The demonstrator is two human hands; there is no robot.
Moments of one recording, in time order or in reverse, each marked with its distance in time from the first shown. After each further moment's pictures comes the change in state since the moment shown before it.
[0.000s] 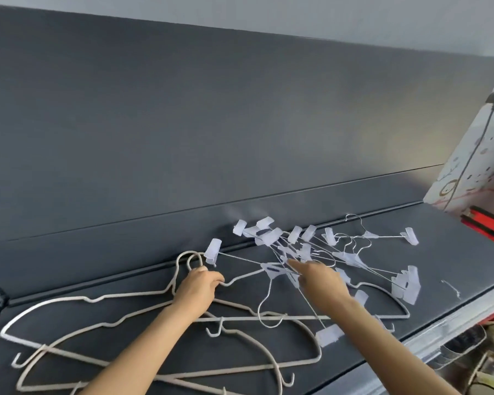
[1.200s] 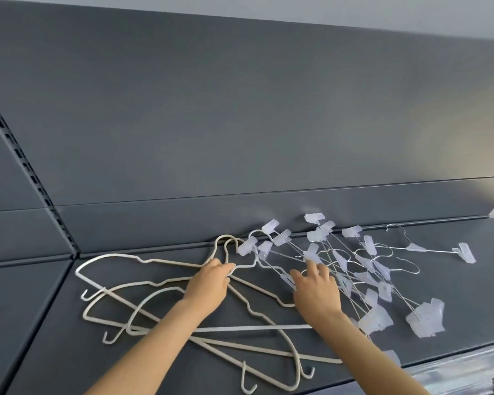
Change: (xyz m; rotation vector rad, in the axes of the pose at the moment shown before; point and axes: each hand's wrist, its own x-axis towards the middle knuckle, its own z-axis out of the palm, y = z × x) left_hand -0.055 -0.008 -0.019 0.031 0.048 -0.117; right_hand -0.008 -0.052 0.043 -0.224 -0.031 -0.086
